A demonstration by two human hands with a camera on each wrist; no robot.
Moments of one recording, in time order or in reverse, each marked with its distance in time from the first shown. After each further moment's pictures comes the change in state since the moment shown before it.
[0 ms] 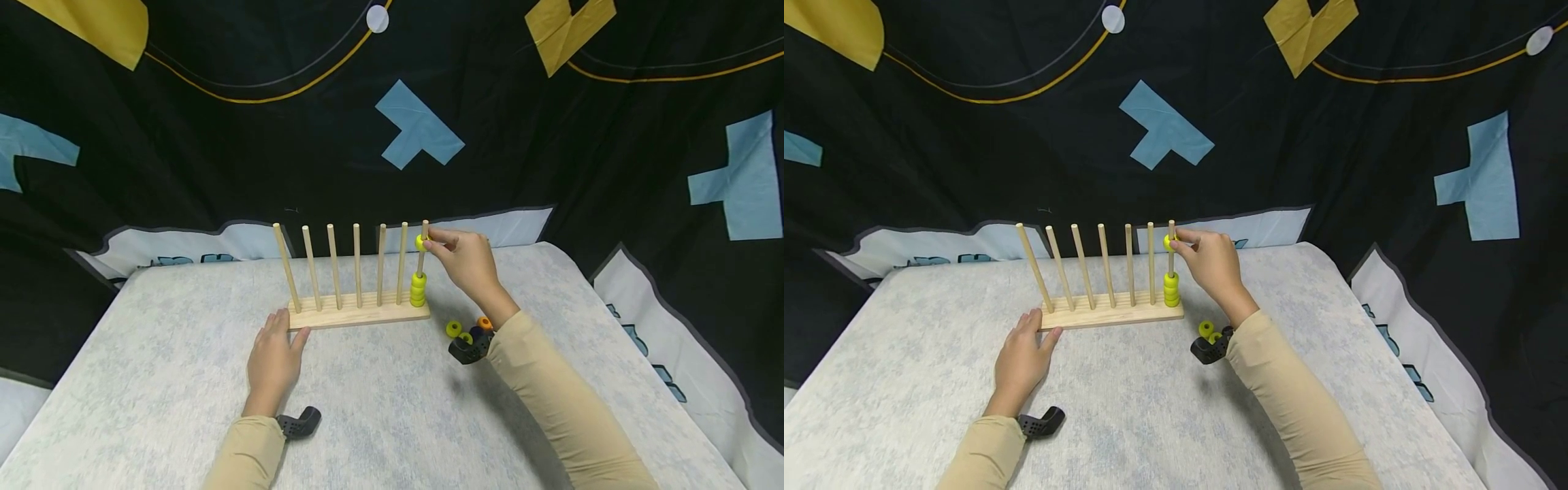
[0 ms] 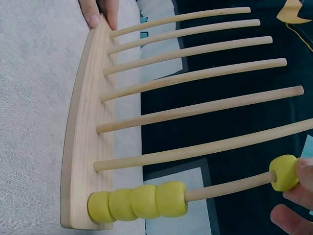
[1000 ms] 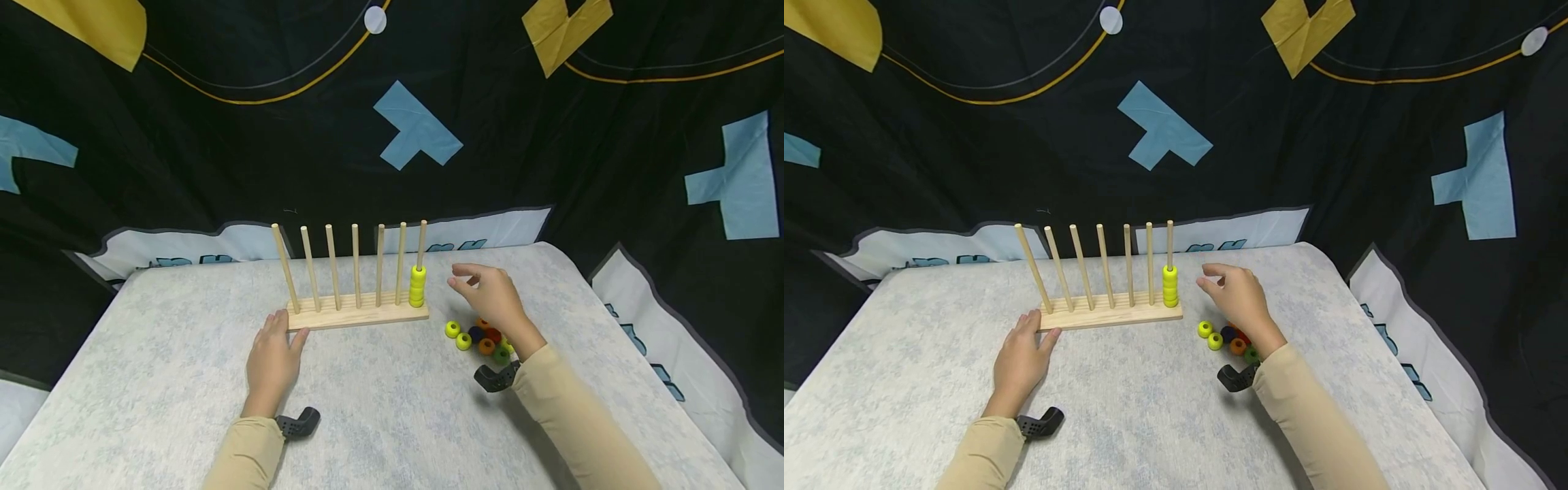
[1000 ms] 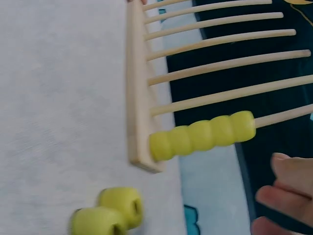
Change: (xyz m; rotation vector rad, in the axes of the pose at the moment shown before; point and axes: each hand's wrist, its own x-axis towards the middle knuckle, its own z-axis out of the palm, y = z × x) left_hand 0.000 0.001 -0.003 0.002 -0.007 0.005; right_hand -0.043 0.050 -0.011 -0.078 -0.186 0.132
